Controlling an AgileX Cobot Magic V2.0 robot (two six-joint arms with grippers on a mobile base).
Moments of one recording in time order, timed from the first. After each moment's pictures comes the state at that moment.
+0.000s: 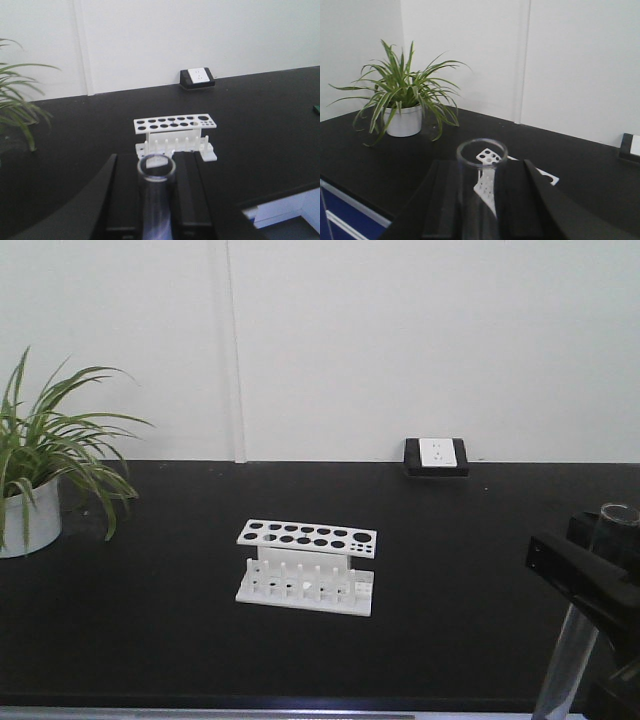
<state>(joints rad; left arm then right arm) -0.29 0.59 -0.71 -0.03 0.34 -0.07 0.57 0.74 -0.77 -0.26 0.12 0.22</state>
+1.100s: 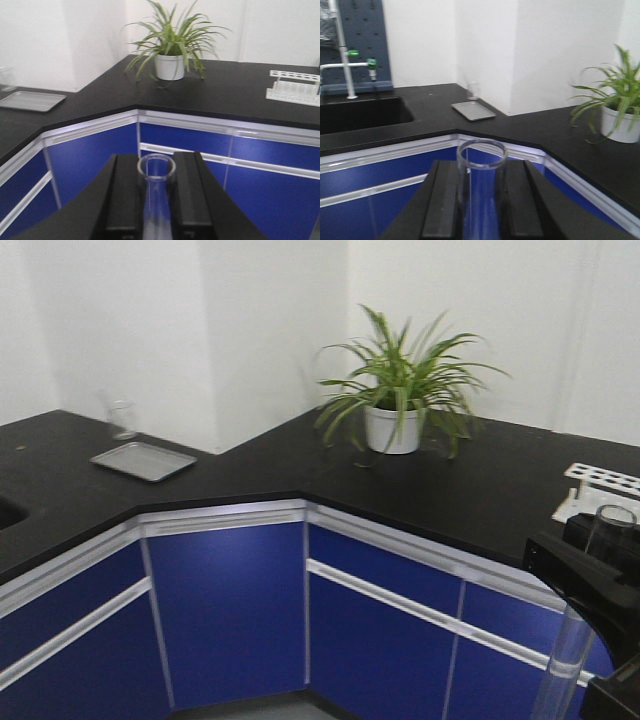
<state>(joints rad) -0.29 0.59 -0.71 -0.03 0.34 -0.07 0.57 0.74 -0.77 -0.26 0.12 0.22</state>
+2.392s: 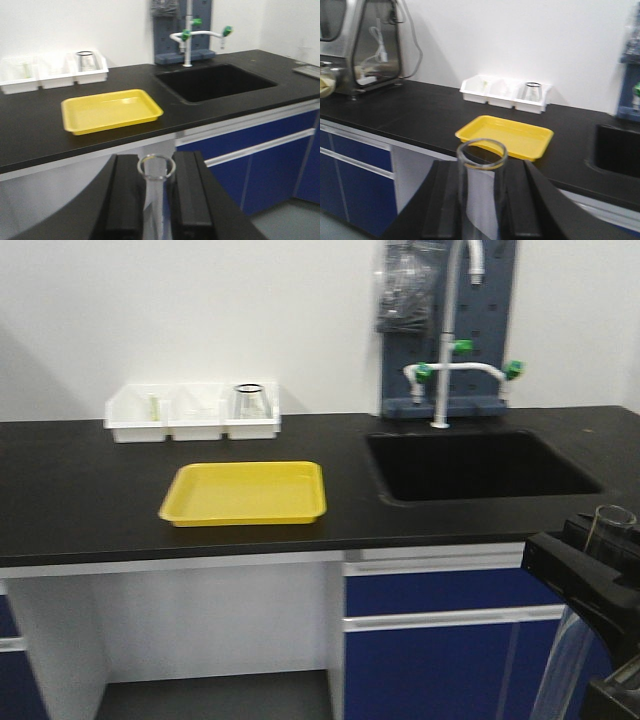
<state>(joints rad) -0.29 0.59 -0.71 -0.03 0.34 -0.07 0.57 0.74 -0.77 -0.26 0.12 0.22</state>
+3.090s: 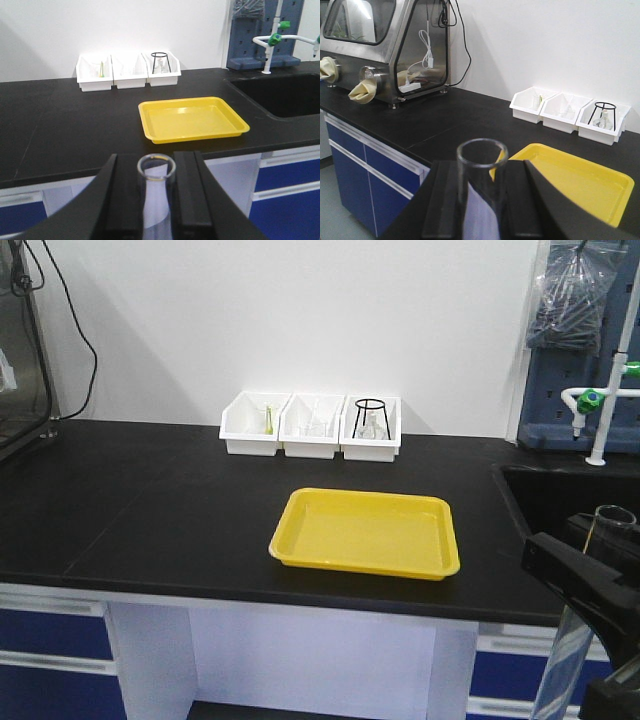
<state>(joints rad) -0.29 0.59 -0.71 -0.03 0.34 -0.07 0.57 0.74 -0.77 -0.26 0.12 0.22</state>
